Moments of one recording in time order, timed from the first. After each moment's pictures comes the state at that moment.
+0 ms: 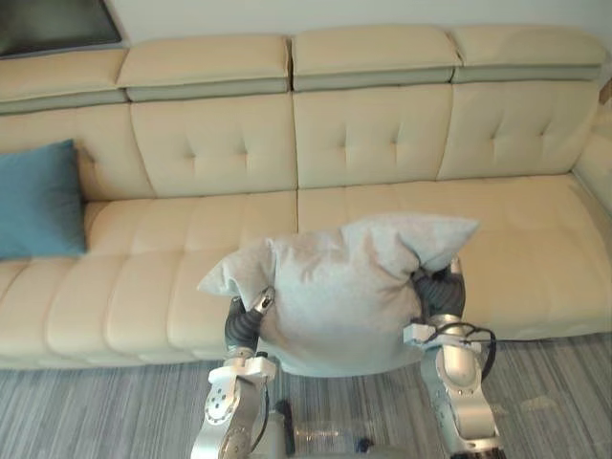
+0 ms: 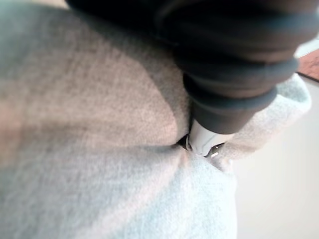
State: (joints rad) left arm 0.25 0.10 -0.29 -0.07 -0.53 -0.27 0.15; right arm 0.12 -0.08 0.09 -0.12 0.15 -0.22 -0.21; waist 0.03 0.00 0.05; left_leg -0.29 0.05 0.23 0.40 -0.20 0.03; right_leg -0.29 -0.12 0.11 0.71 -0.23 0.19
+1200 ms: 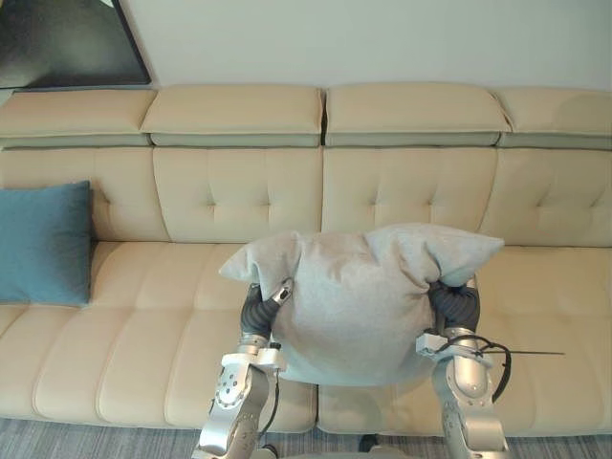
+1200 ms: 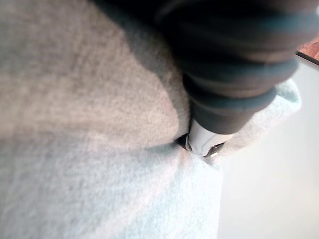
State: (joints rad) left arm 0.17 0.11 -0.34 -0.04 -0.49 -0.26 0.11; right arm 0.12 -0.08 0.00 -0.10 0.12 -0.21 -0.21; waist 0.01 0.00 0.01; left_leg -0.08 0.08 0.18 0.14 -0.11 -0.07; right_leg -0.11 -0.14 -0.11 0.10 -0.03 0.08
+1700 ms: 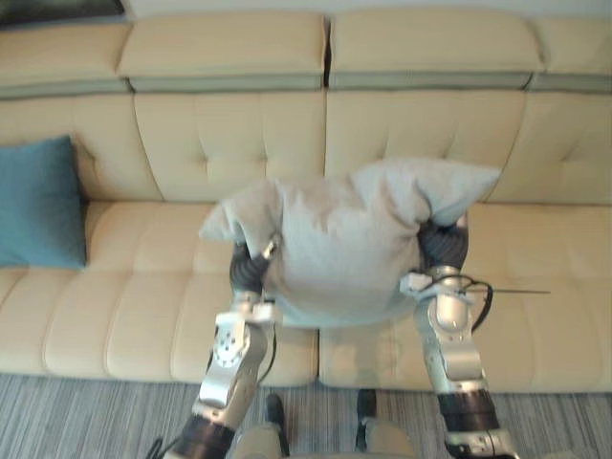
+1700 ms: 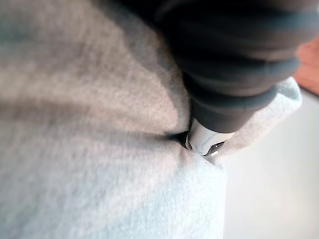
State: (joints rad) left arm -0.26 0.11 -0.23 -0.12 -0.47 -0.31 0.33; right arm -0.36 -0.08 0.03 -0.10 0.12 -0.21 -0.37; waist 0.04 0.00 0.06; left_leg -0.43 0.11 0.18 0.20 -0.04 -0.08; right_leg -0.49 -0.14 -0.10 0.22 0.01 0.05
